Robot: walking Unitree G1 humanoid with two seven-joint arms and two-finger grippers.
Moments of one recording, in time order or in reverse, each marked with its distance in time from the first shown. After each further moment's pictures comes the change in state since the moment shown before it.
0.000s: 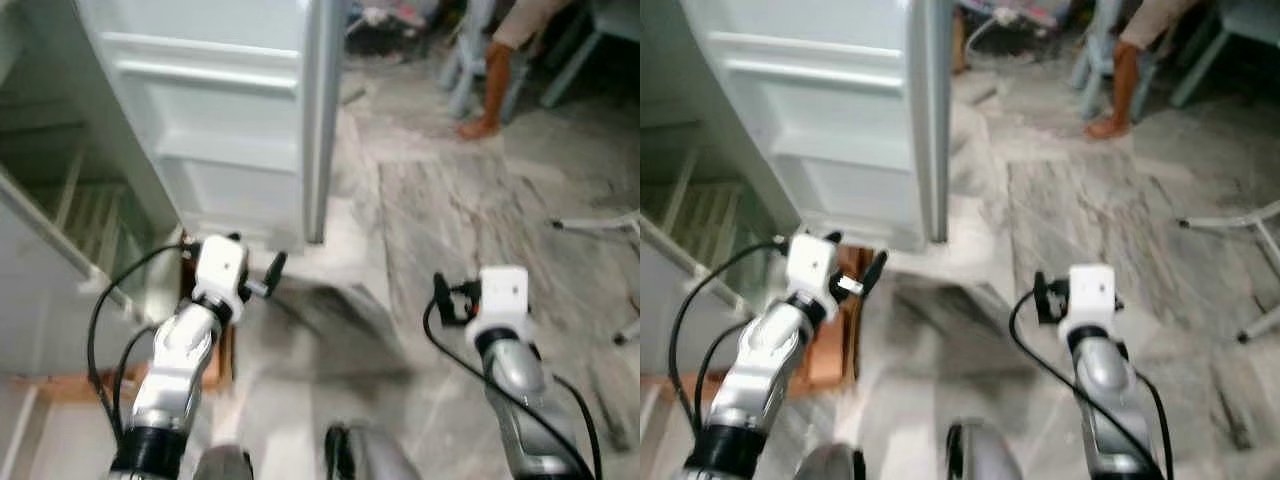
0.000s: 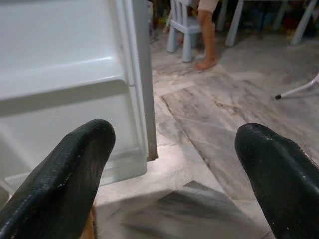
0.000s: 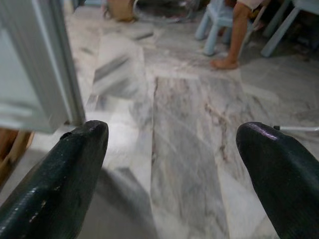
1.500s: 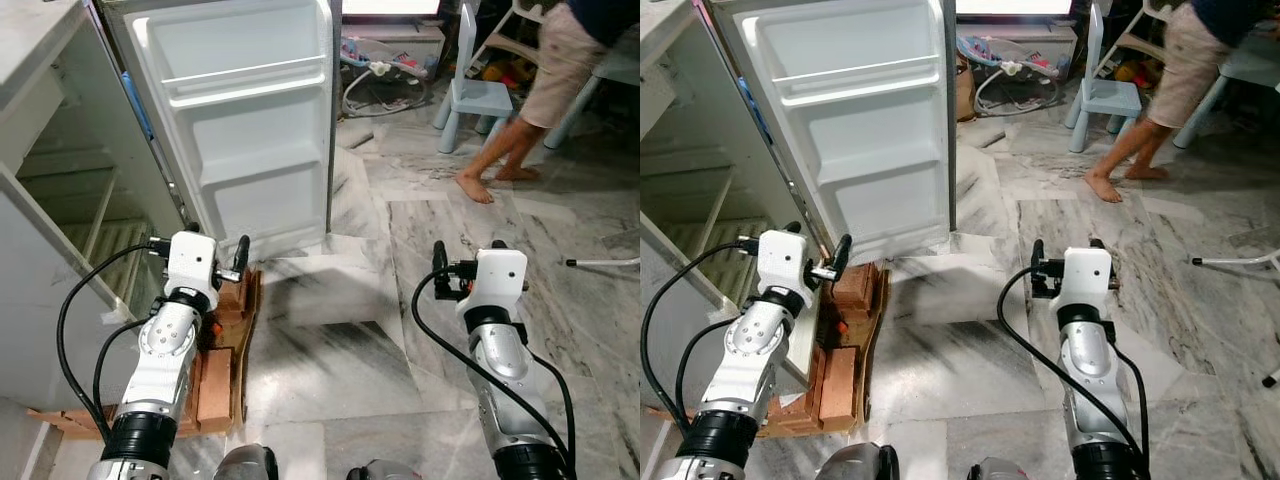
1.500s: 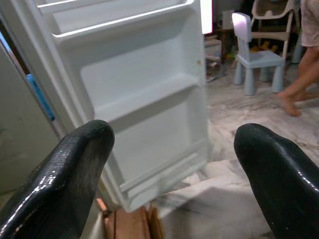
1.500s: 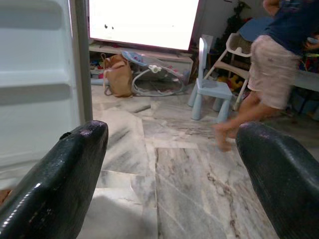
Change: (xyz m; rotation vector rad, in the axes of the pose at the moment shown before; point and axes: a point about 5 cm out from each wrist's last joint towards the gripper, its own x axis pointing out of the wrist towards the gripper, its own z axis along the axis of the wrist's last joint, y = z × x) left arm 0.012 0.024 -0.007 0.032 -0.060 0.204; right arm 0.014 0.007 0.011 0.005 -0.181 -0.098
